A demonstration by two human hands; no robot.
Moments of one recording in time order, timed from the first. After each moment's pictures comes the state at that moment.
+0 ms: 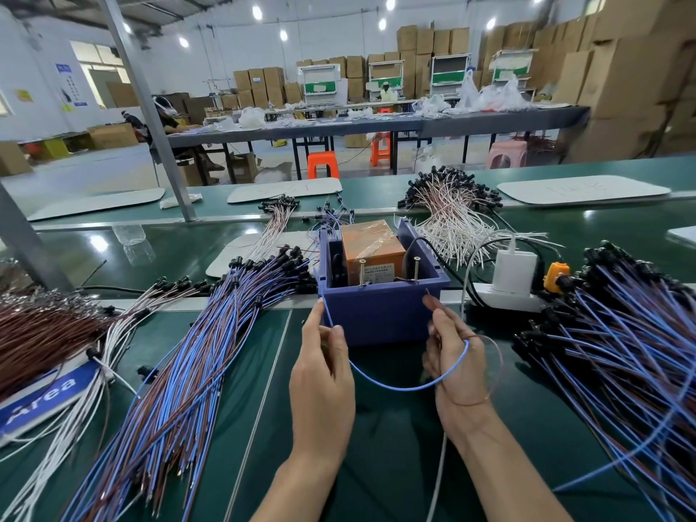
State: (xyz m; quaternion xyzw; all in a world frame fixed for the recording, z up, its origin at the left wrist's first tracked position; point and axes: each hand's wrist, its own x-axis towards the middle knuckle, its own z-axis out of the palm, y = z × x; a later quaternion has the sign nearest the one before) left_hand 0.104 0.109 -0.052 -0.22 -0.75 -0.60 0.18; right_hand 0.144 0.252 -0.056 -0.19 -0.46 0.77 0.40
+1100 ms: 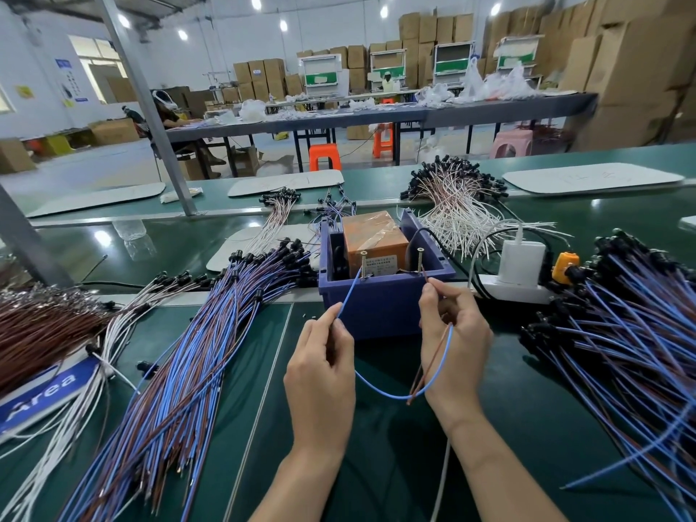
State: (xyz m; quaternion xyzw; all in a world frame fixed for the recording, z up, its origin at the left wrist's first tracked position) left_hand 0.101 0.111 -0.050 -0.22 -0.76 -0.57 0.23; right_hand 0.133 0.241 -0.047 -0.23 -0.63 0.50 0.54
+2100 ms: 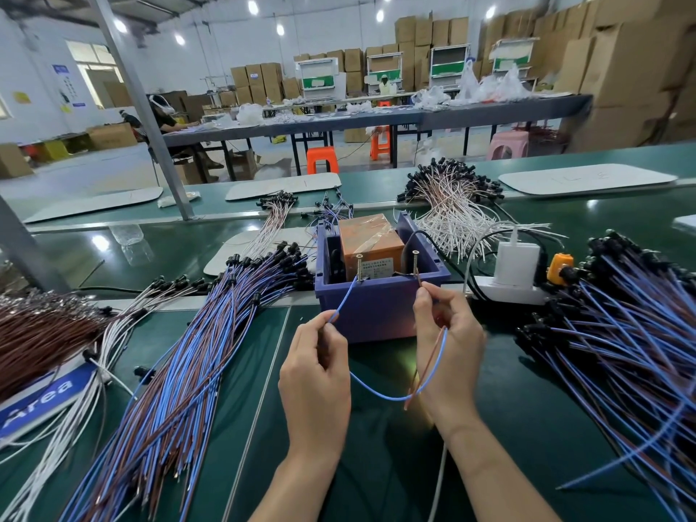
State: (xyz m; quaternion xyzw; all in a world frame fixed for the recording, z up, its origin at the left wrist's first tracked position) left_hand 0.095 0.111 -0.057 -0.19 -0.75 -0.59 0.24; right_hand 0.136 0.238 -0.045 -0.21 -0.64 0.50 0.54
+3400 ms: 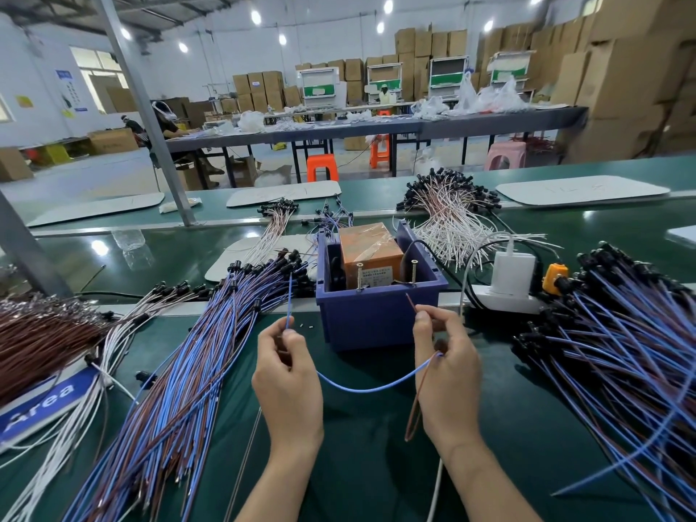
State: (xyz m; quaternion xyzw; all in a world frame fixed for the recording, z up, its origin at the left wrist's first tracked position) left_hand 0.082 0.098 -0.048 -0.06 -0.71 -0.68 0.19; right_hand 0.156 0.228 -0.046 -0.22 -0.68 0.50 0.49
